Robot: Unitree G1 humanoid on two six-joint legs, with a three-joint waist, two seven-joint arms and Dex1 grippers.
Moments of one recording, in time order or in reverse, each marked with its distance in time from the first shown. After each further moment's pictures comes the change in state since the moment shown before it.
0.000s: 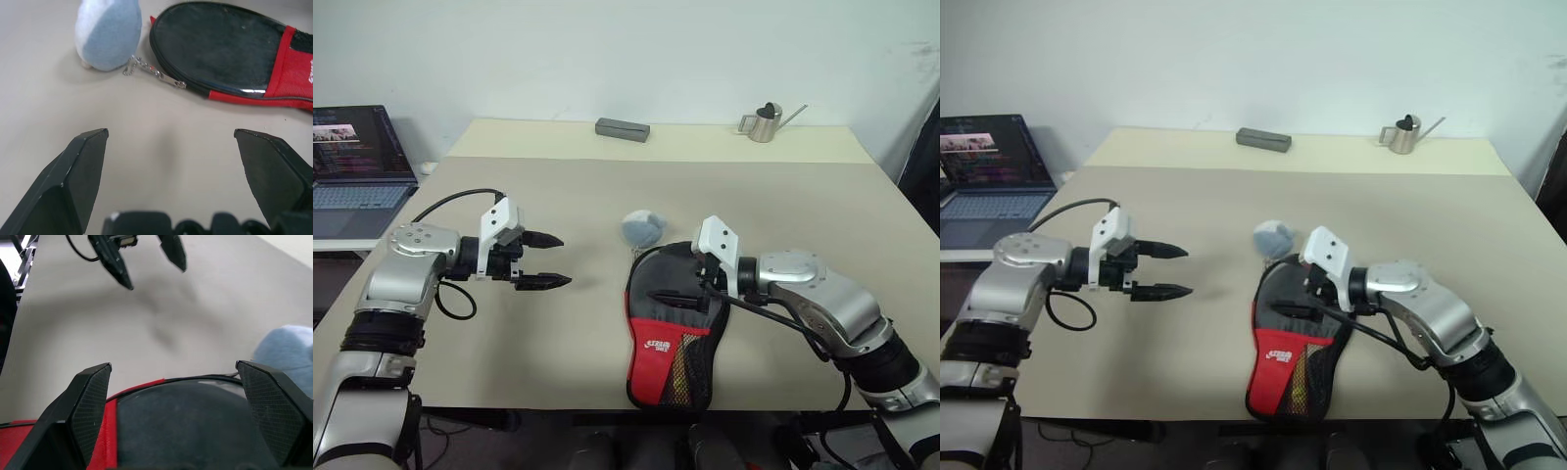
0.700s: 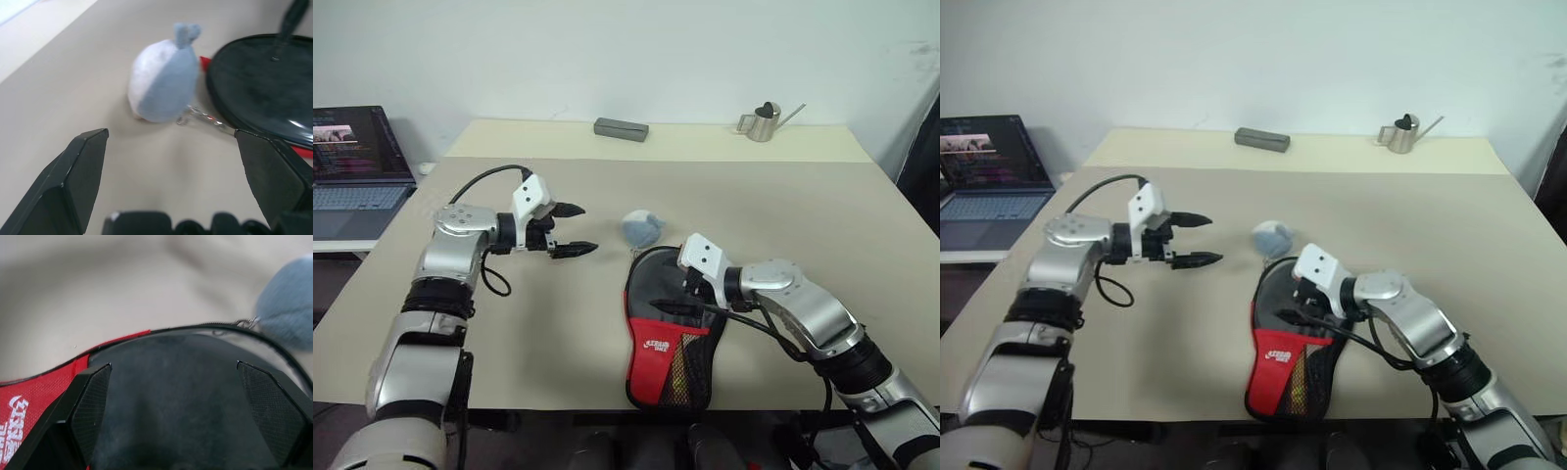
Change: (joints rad) left arm -0.252 -0.231 -0.015 0.372 0.178 -0.260 0.171; right arm 0.016 0.078 0.046 0.118 -0.203 0.028 0.041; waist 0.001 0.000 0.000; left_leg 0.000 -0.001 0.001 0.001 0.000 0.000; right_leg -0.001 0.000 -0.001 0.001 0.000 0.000
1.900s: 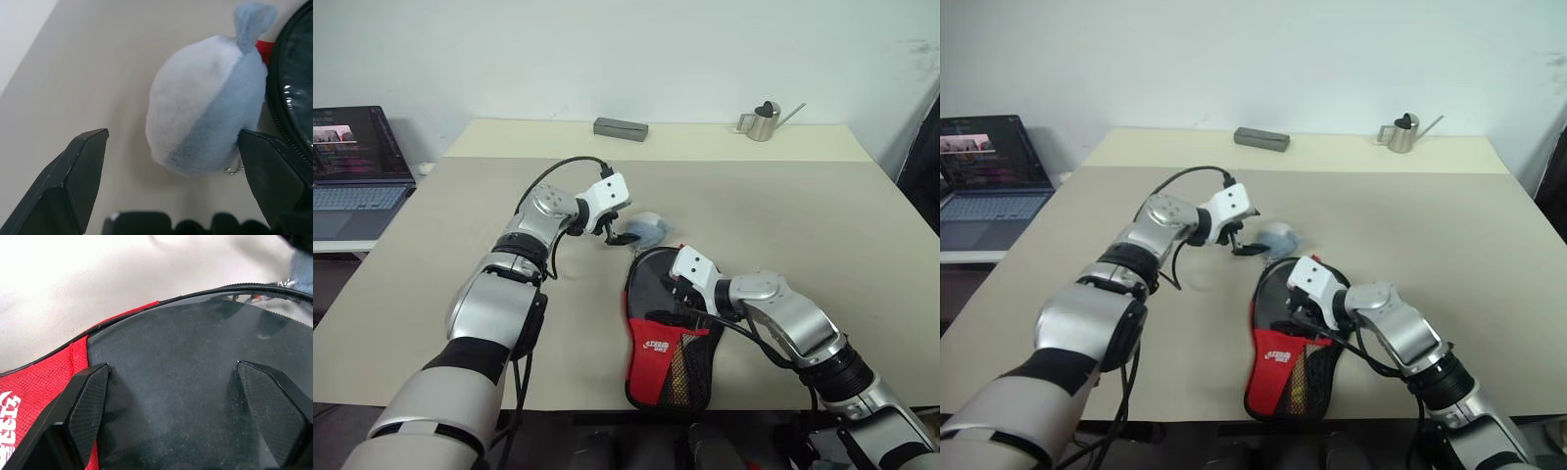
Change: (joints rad) left arm -0.359 -0.272 -0.107 0.564 0.392 -0.231 0.250; right arm 0.033 0.083 0.006 0.010 -0.073 0.089 -0.023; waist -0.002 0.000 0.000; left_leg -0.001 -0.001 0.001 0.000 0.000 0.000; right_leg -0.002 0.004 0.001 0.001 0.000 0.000
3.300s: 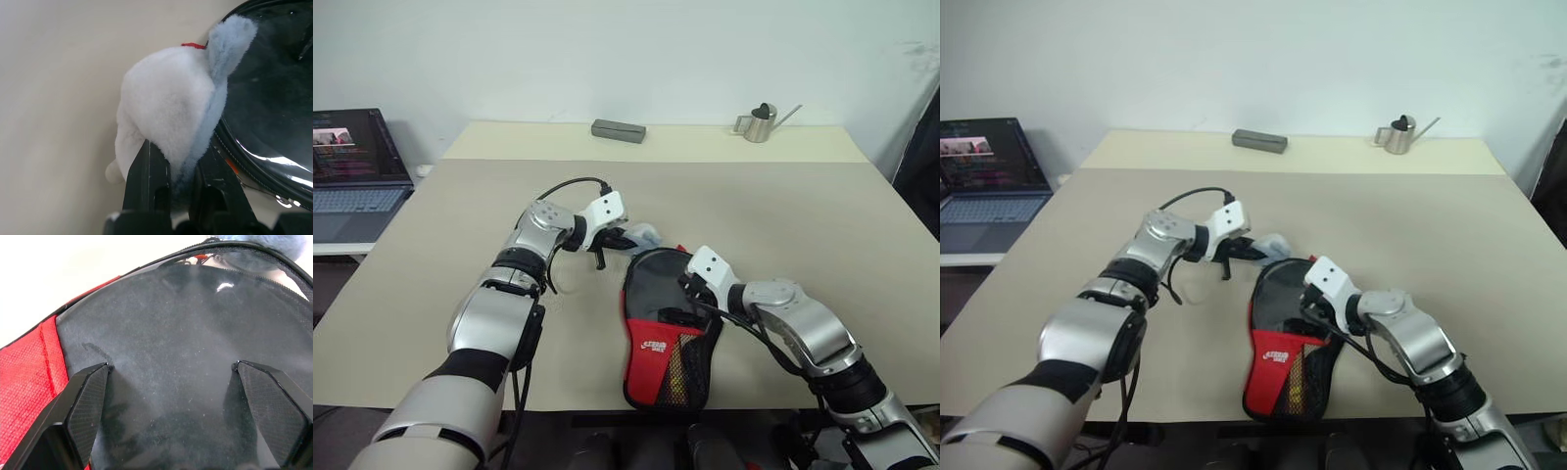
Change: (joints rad) left arm 0.097 0.019 0.065 -0.042 -0.060 -0.007 -0.186; right arm 0.069 0.019 -0.084 -0.014 0.002 0.080 -0.049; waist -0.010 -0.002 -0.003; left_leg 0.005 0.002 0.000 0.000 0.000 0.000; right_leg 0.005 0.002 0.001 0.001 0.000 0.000
